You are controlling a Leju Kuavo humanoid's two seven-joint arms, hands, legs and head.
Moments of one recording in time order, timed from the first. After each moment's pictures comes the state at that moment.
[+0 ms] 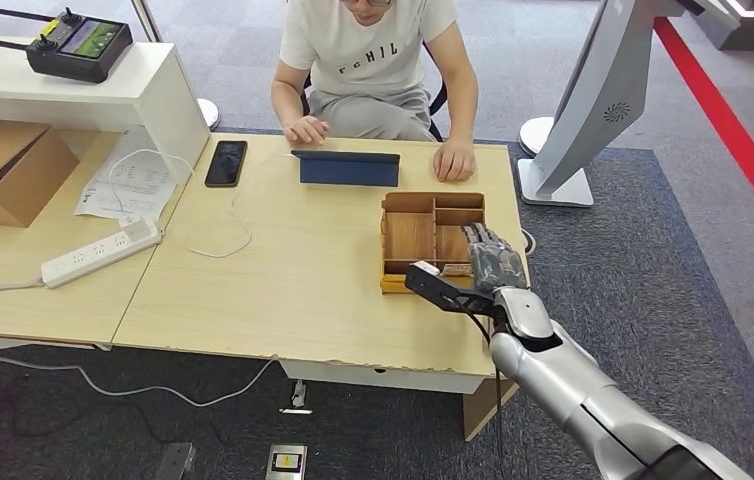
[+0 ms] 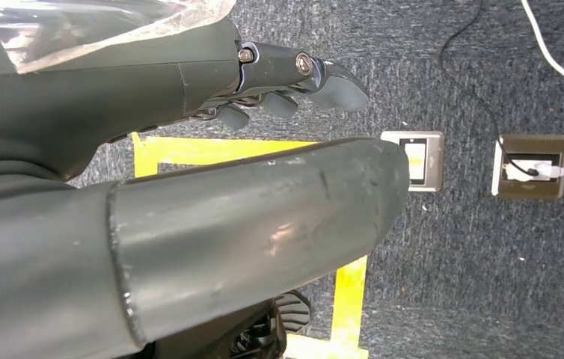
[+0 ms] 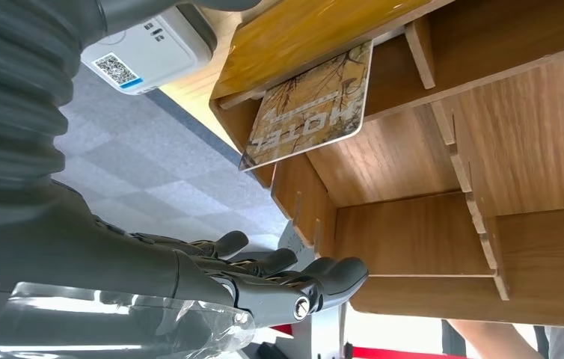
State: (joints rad) left arm -0.21 0.14 -0.95 -0.26 0.97 0.22 -0.27; right arm -0.68 -0.22 0.82 -0.71 0.69 -0.24 0.30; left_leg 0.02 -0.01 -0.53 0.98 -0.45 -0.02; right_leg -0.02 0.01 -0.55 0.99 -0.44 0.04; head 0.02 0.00
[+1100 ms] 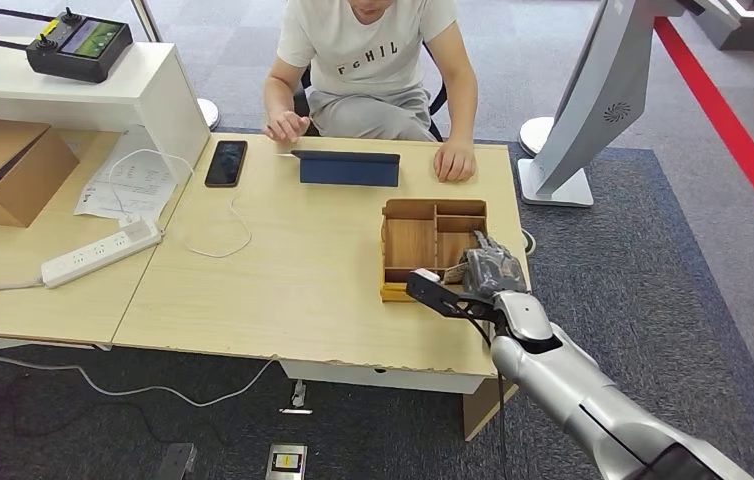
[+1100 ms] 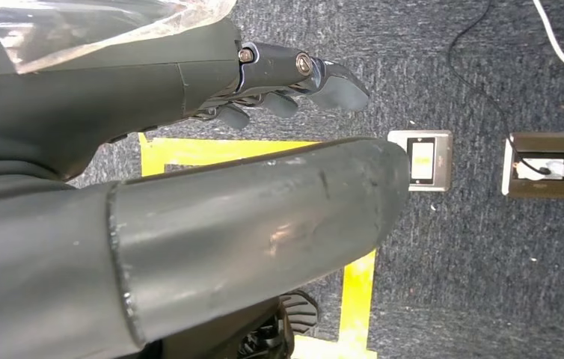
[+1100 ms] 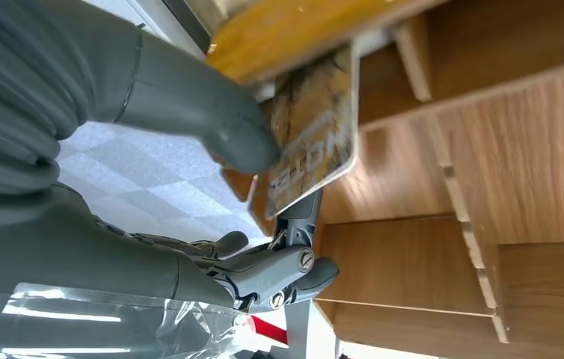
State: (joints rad) left arm -0.20 0.14 -0.95 -0.26 0.96 0.22 -0.25; right arm -0.69 -0.22 0.86 -0.67 0.67 -0.23 0.29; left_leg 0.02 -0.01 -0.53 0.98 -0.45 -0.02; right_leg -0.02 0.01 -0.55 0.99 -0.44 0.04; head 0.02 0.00
